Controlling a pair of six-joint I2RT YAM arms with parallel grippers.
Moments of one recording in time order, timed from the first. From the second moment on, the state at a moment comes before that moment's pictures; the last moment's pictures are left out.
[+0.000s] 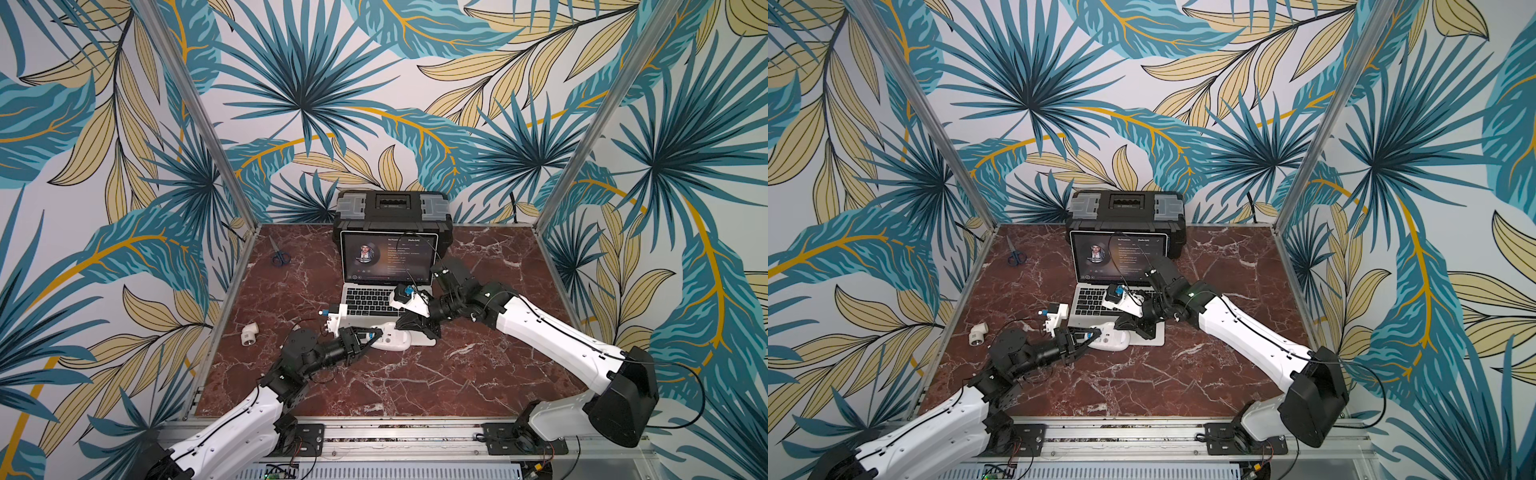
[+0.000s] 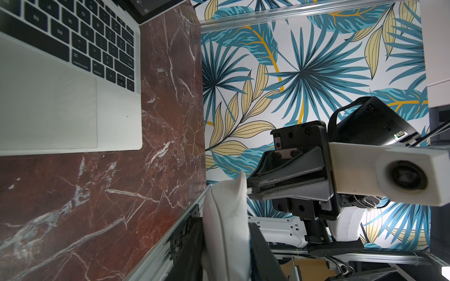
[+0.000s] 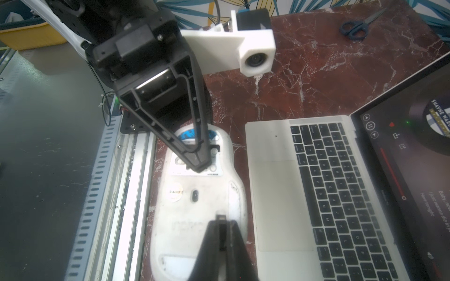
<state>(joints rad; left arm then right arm) -0.56 0.79 0.22 0.48 0.56 -1.42 0.70 1.43 1.23 -0.68 -0.60 -0.53</state>
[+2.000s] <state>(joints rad) -0.57 0.85 0.22 0.48 0.55 -1.39 0.76 1.63 1.52 -1.07 -0.34 -0.54</state>
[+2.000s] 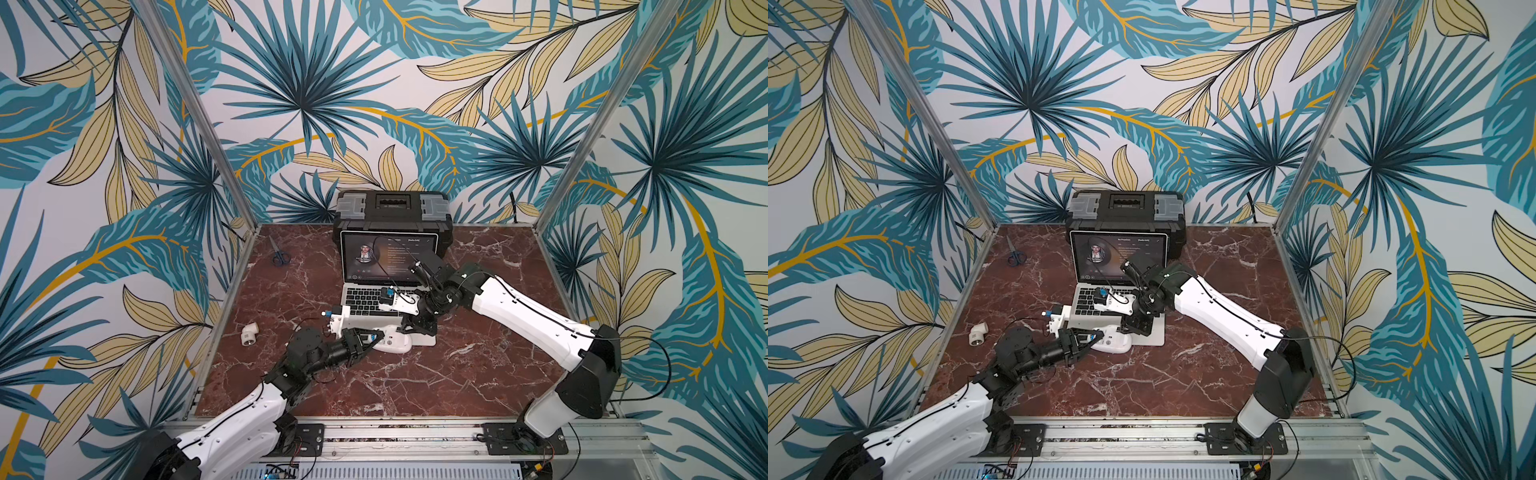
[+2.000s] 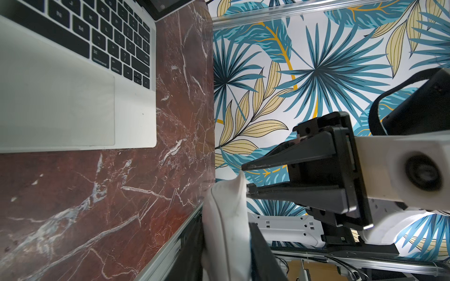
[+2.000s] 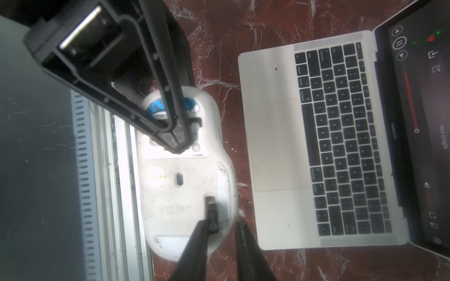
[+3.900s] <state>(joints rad) -0.57 0.89 0.22 0.64 0.57 -1.39 0.74 1.48 1.40 -0.91 -0.52 -0.59</state>
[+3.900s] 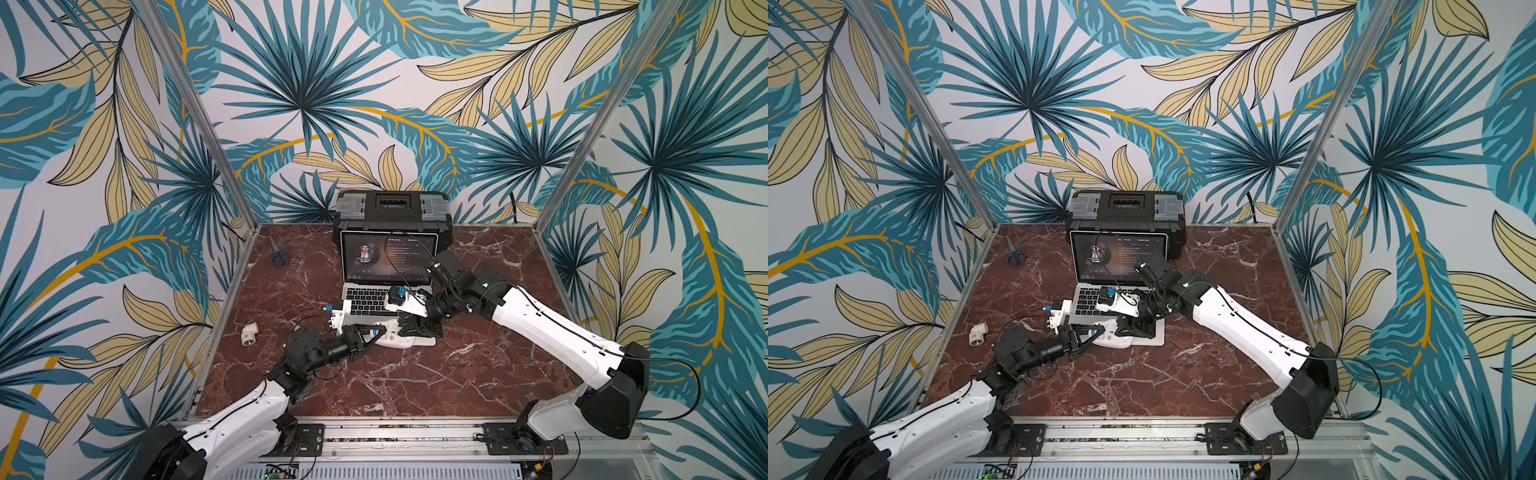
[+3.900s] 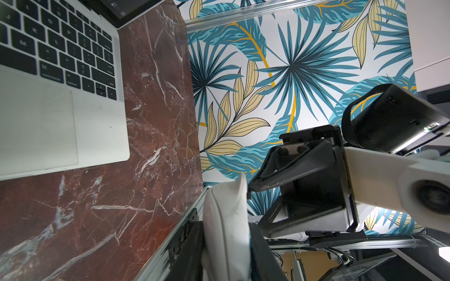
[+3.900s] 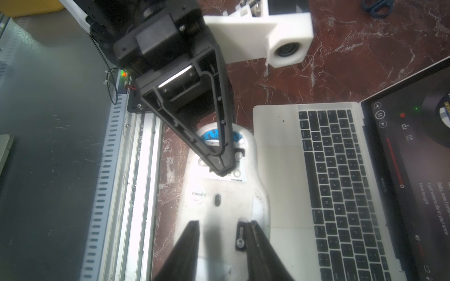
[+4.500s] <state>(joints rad) -0.57 0.90 0.22 0.64 0.56 -1.39 0.70 1.46 1.40 -0.82 -0.53 -0.44</state>
